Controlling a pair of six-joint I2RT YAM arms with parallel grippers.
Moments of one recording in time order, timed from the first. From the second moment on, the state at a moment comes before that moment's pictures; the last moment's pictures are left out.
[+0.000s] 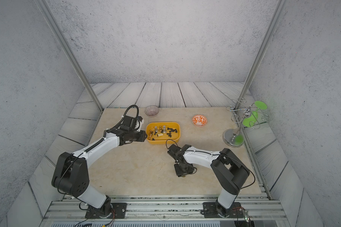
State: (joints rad) left arm -0.39 1.59 1.14 -0.45 0.14 -0.21; right arm 0.83 1.69 0.99 -0.88 -0.01 0.55
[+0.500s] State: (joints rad) left arm -0.39 1.59 1.14 -0.45 0.14 -0.21; right arm 0.83 1.69 0.97 -0.87 -0.03 0.55
